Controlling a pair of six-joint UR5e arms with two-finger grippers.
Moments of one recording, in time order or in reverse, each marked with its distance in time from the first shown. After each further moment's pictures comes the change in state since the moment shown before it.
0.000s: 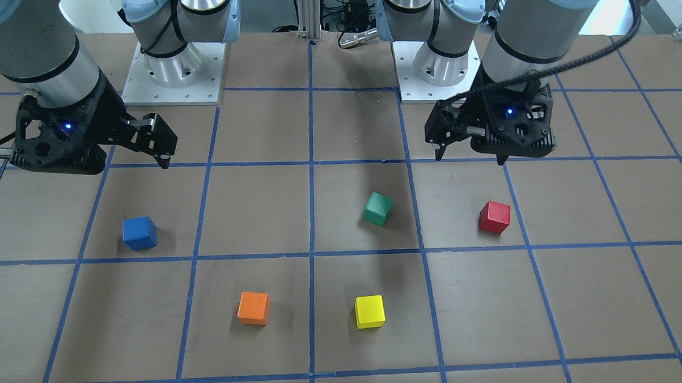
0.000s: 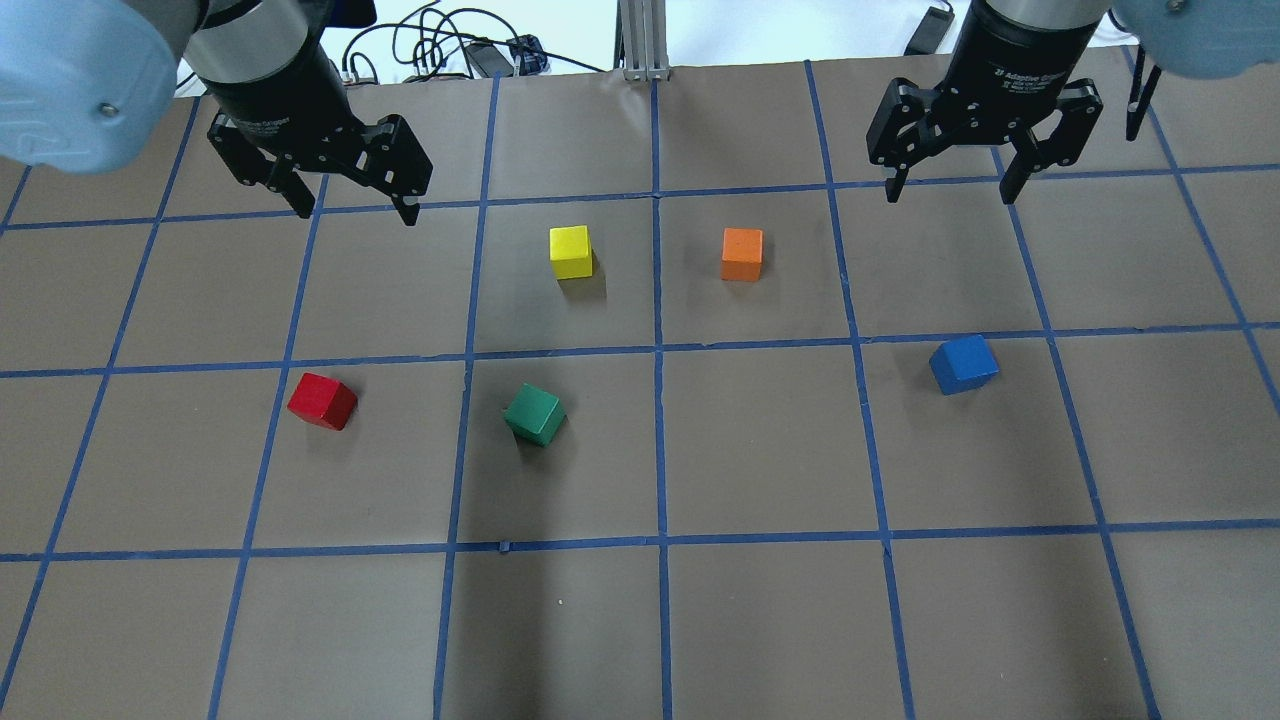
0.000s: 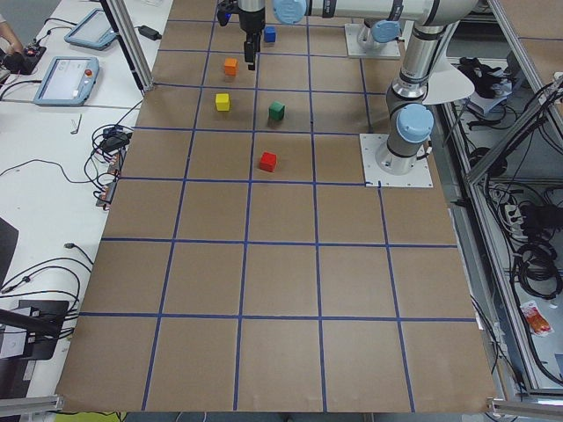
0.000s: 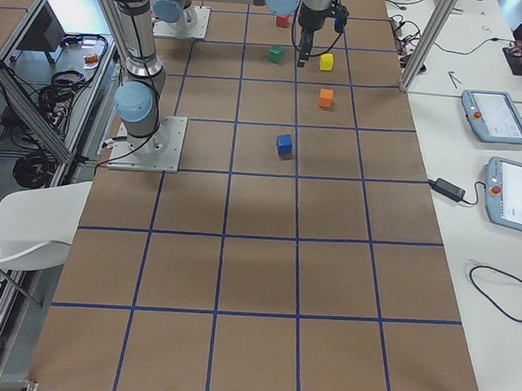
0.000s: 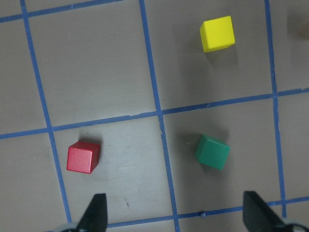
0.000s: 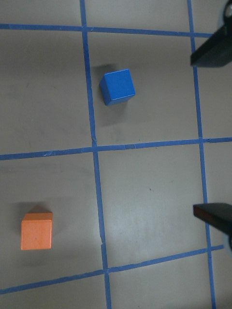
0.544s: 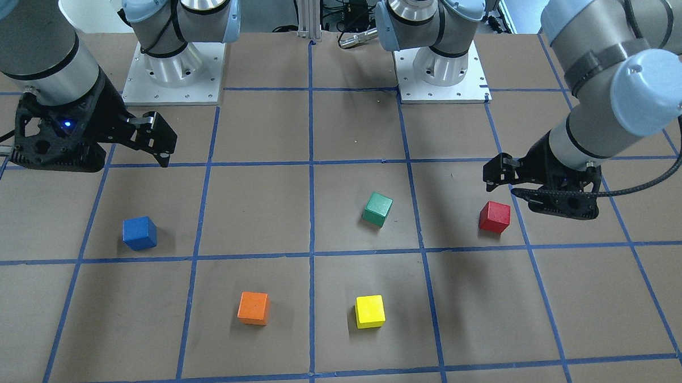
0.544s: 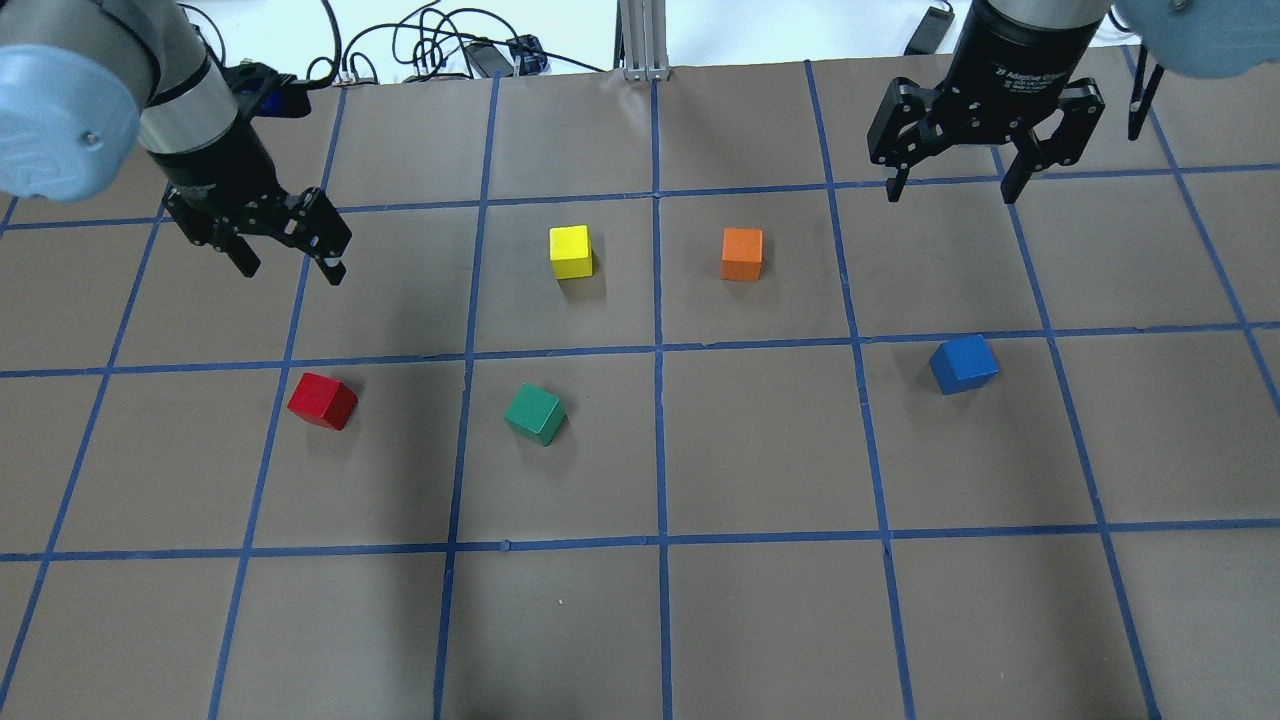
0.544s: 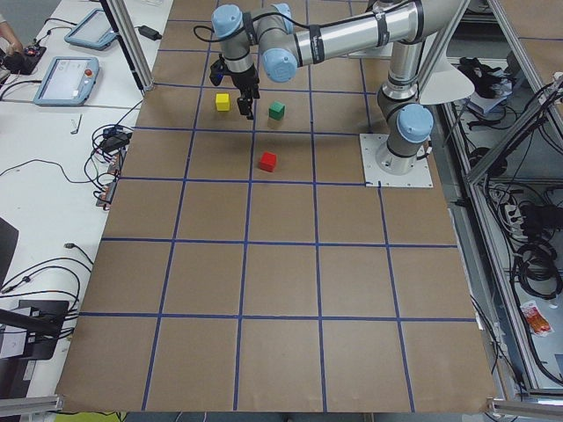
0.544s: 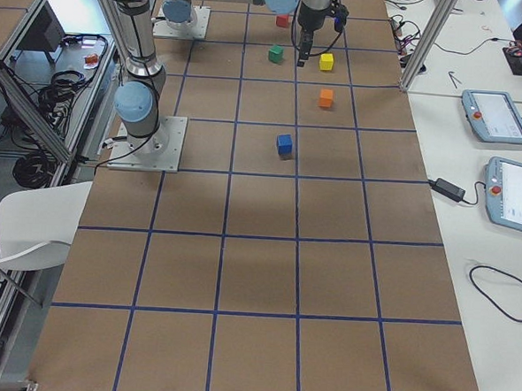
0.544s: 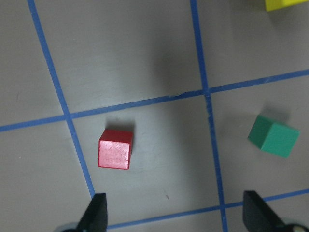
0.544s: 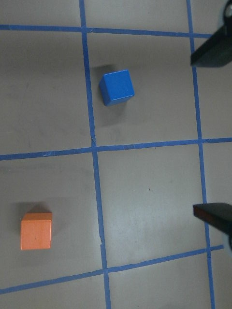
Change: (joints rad) left arm 0.222 -0.079 -0.165 0.094 0.004 0.298; right arm 0.000 -0.003 0.000 0.002 -0.001 0.000
